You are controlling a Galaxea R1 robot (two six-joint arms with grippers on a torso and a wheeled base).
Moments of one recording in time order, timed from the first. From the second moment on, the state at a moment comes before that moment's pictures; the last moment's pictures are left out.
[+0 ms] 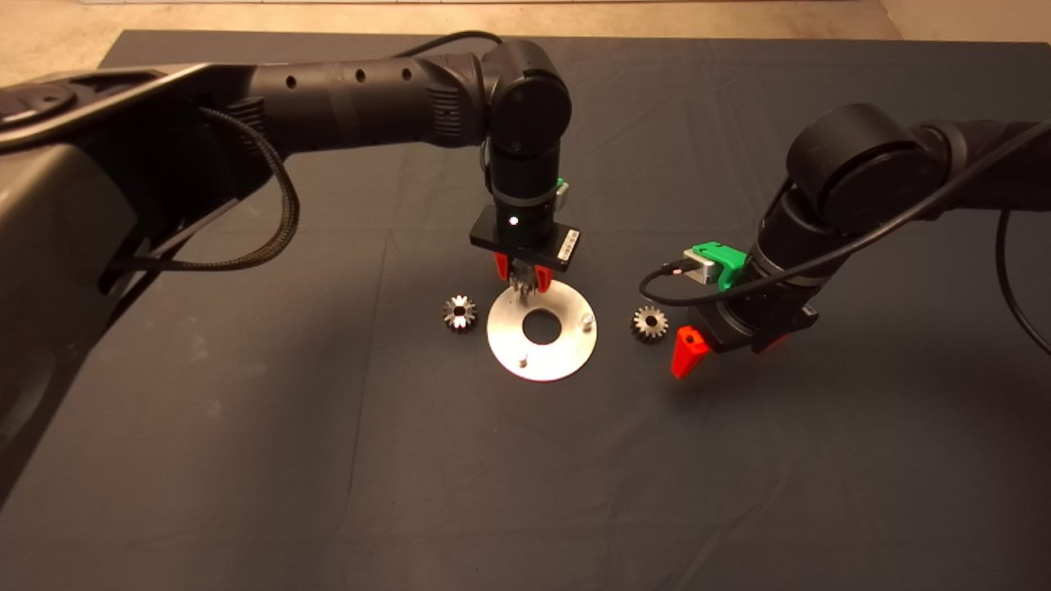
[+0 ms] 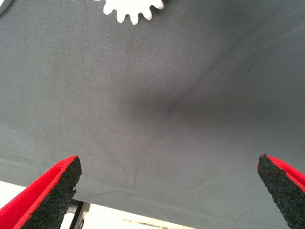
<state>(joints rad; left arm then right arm) -0.46 2.96 -1.57 0.15 1.49 -1.00 0.40 2.47 -0.99 -0.04 -1.53 1.22</state>
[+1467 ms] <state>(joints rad) -0.44 2.96 -1.57 0.19 1.49 -1.00 0.40 2.47 -0.99 -0.04 -1.53 1.22</state>
